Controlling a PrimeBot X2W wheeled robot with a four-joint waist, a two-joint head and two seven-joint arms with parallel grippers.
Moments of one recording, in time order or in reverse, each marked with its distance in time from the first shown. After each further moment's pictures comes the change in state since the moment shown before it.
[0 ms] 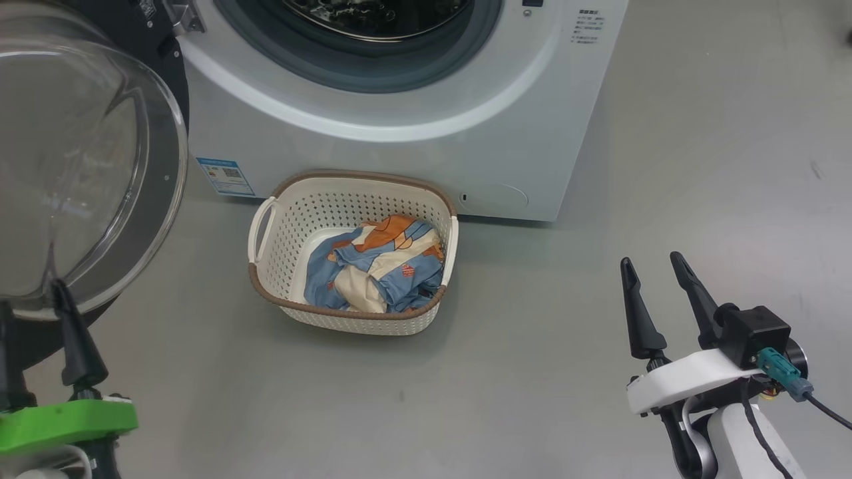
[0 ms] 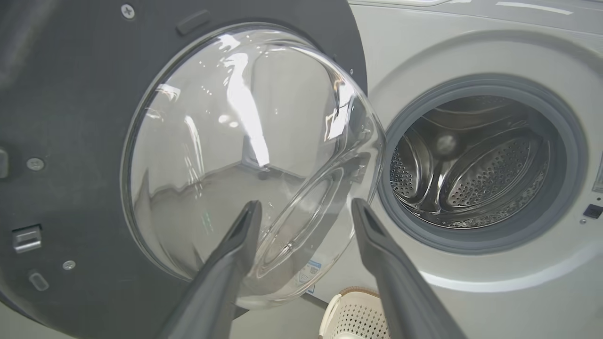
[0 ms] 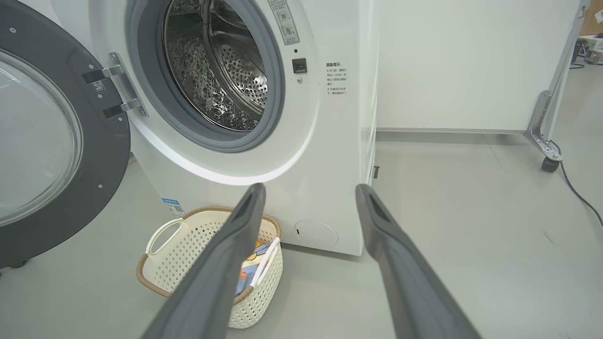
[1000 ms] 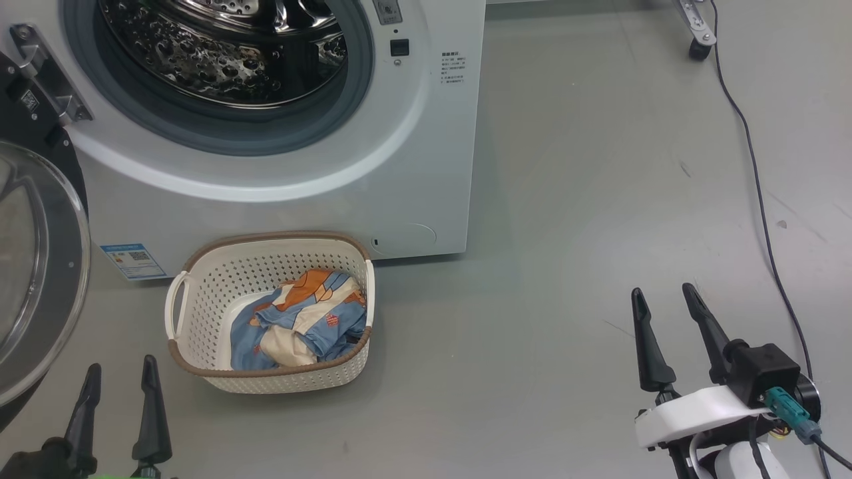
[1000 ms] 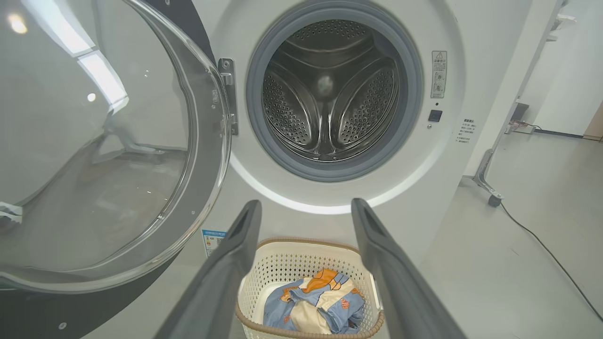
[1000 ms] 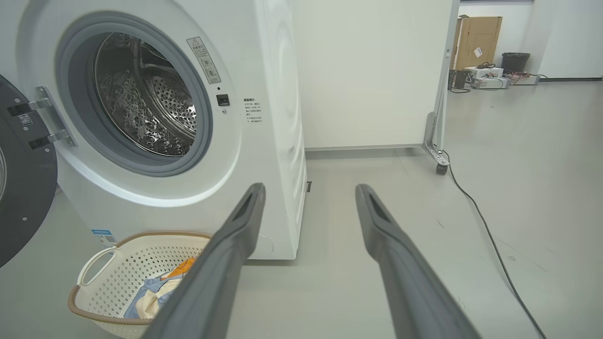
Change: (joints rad) left arm 0.207 0.071 -0.197 -0.059 0.029 0.000 0.000; right arm 0.112 0.009 -0.014 -0.093 -0.027 -0.028 0.000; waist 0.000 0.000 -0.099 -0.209
